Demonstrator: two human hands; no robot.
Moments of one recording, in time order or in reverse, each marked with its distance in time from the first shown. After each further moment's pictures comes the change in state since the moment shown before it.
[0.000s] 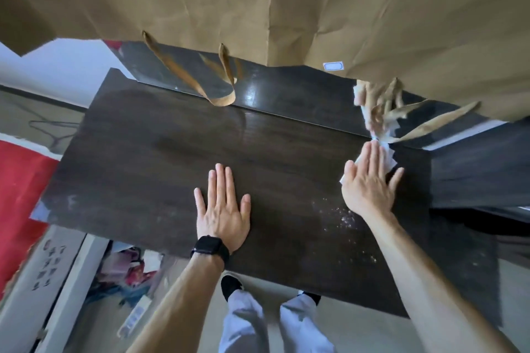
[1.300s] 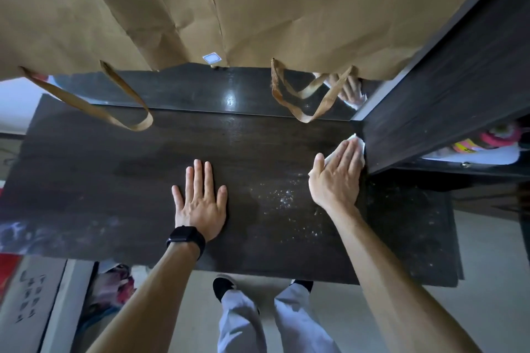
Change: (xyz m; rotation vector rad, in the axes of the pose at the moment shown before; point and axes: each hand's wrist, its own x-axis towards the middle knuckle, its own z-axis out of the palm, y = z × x) left_hand -0.006 0.082 0.012 0.040 -0.155 0.040; right_hand -0.006 0.080 0.010 0.103 0.107 0.058
